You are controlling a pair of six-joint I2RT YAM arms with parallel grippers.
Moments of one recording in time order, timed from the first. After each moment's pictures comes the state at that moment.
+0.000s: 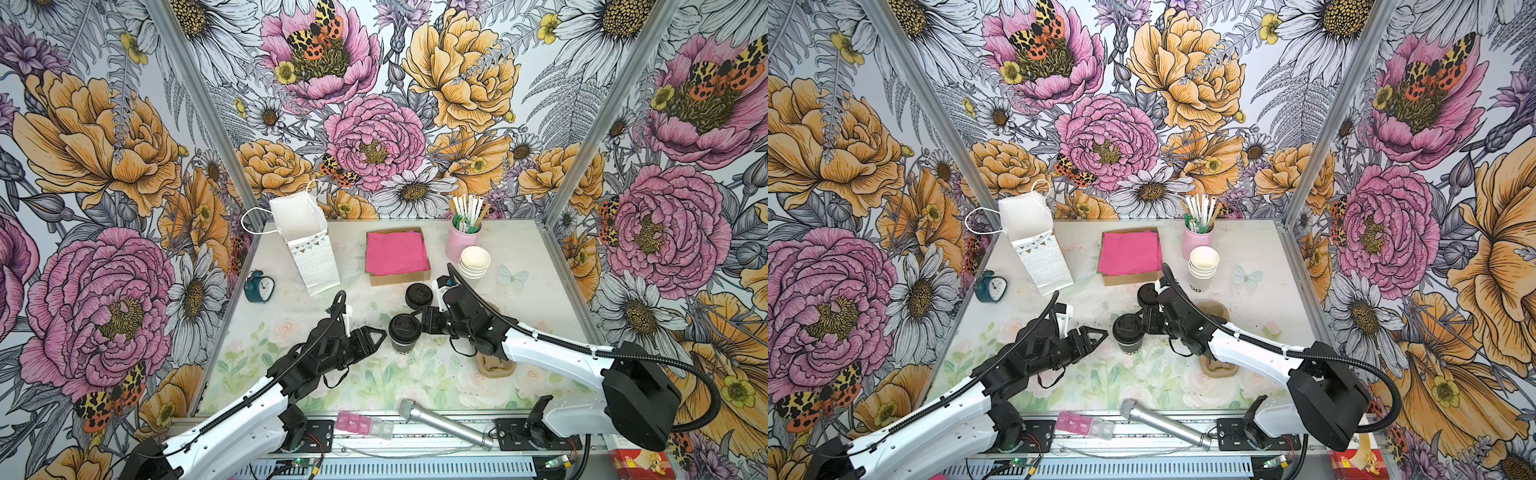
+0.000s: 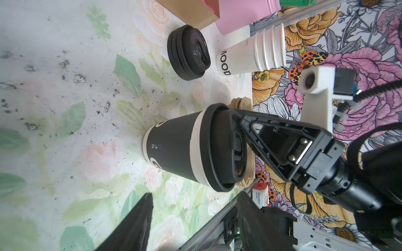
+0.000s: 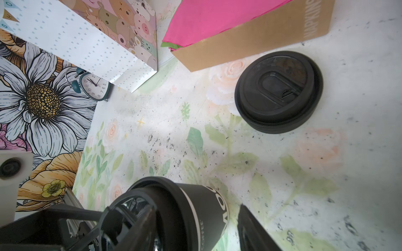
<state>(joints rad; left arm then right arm) -0.71 0.75 0.35 -0.15 0.18 -1.12 0.77 1.35 0.74 -0.08 -0.10 0.74</state>
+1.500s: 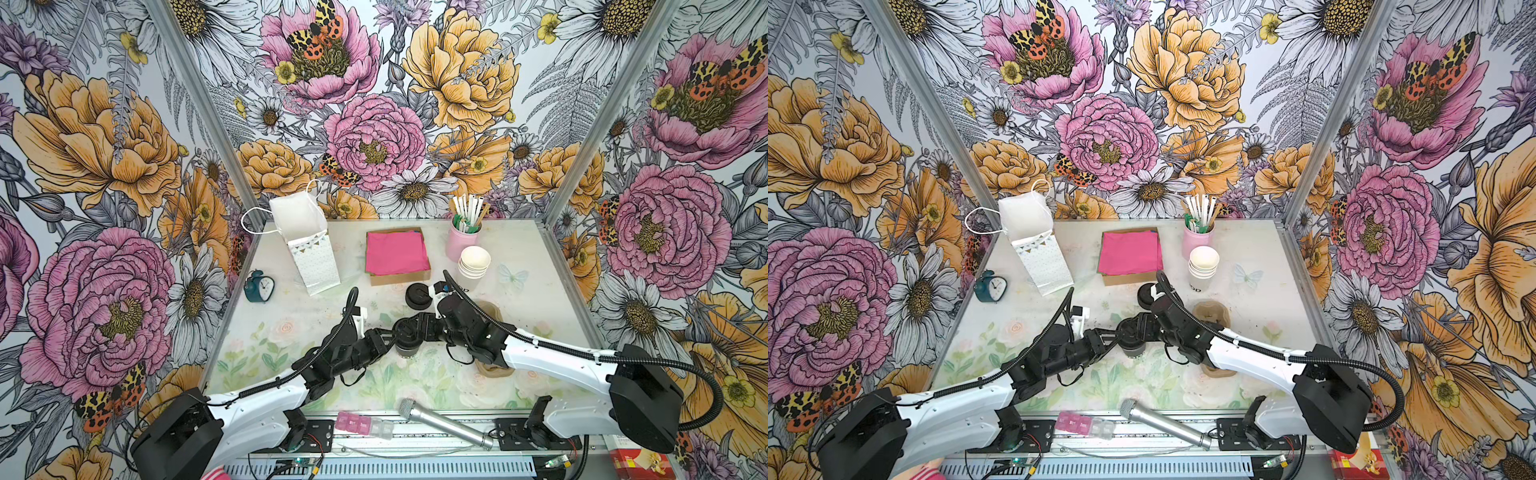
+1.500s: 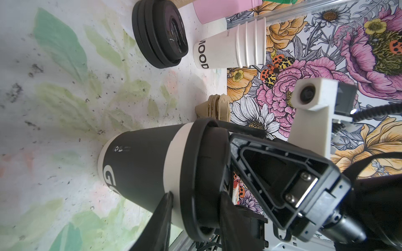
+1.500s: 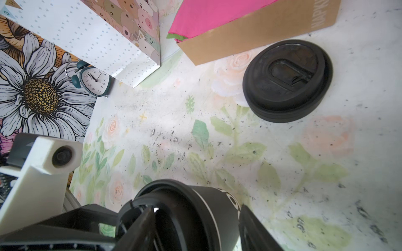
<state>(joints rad) -0.81 1.04 0.26 0.35 0.17 -1.28 0.86 1.33 0.72 -0.07 -0.01 0.79</state>
